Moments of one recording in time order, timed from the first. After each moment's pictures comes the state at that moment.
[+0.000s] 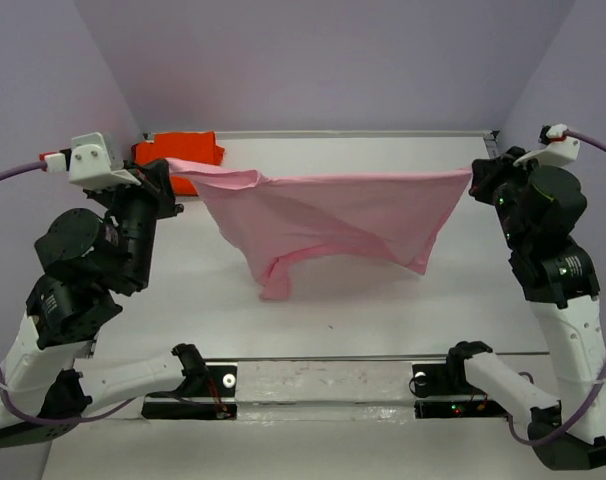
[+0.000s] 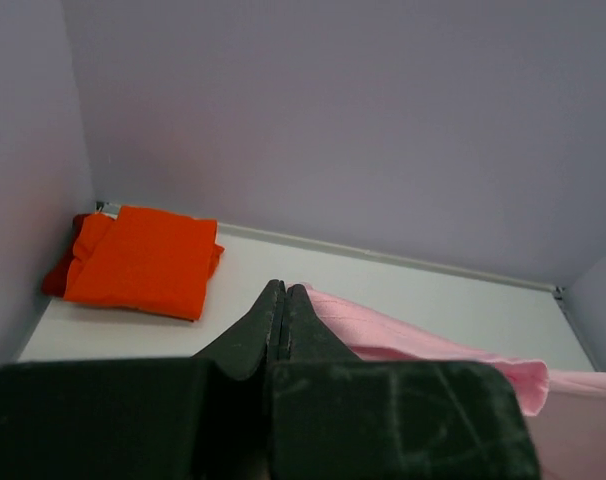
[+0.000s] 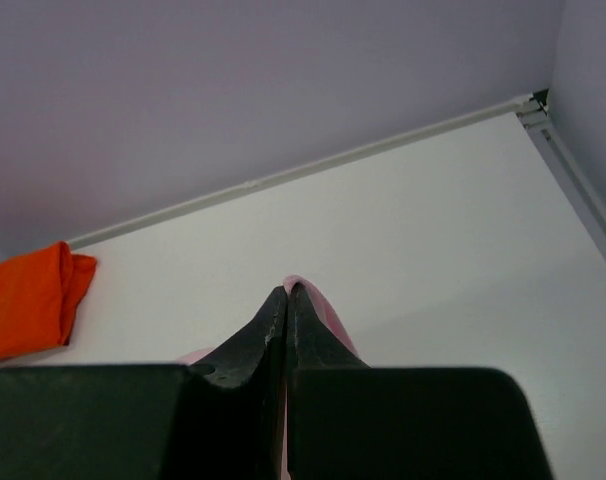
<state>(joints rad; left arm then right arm) -0.99 0.85 1.53 -0.54 -1.00 -0.12 0.22 0.89 1.30 -0.52 0.30 0.38</state>
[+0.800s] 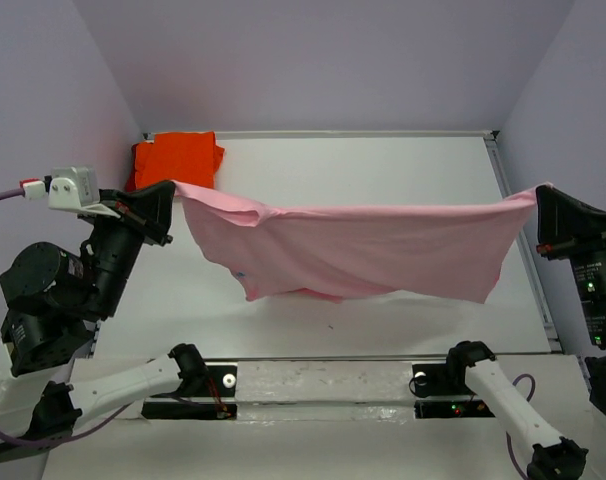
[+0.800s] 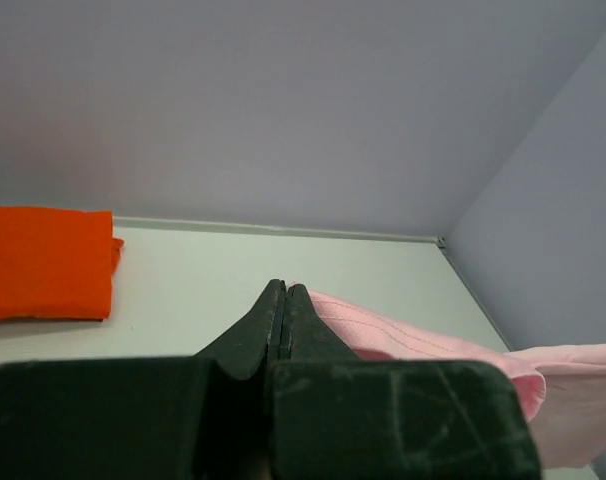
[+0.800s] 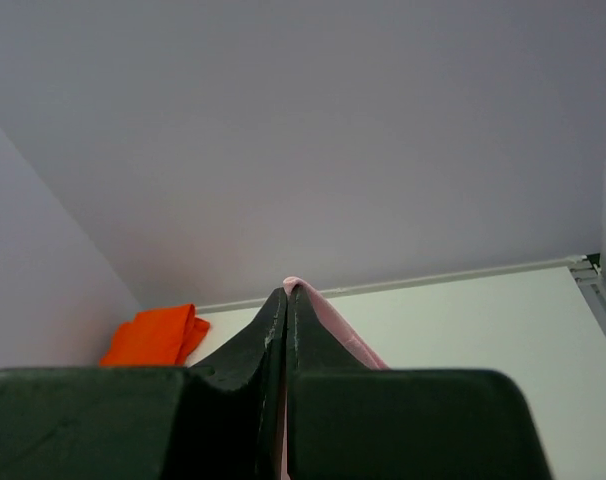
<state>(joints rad) -0.99 0.70 1.48 -0.56 -0.75 -0.19 0.22 0.63 1.57 -0.63 0.13 0.32</state>
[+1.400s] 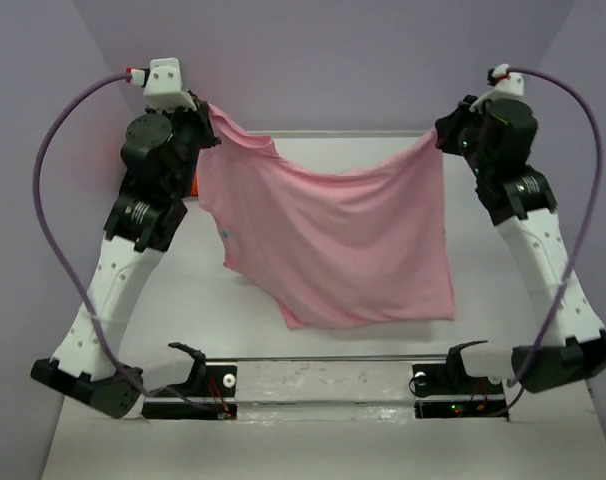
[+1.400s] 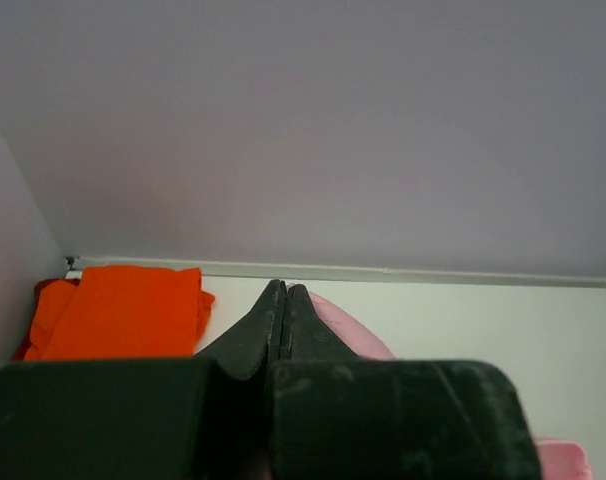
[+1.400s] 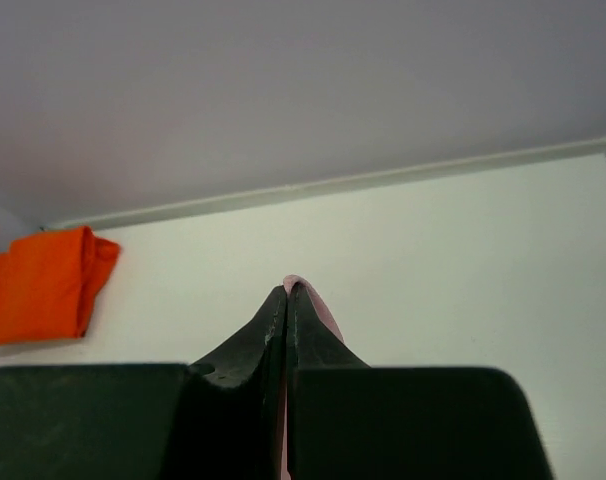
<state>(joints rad) -0.49 1.13 1.58 -0.32 -0.40 -0.11 0.22 1.19 1.59 -0.45 0.14 0.32</state>
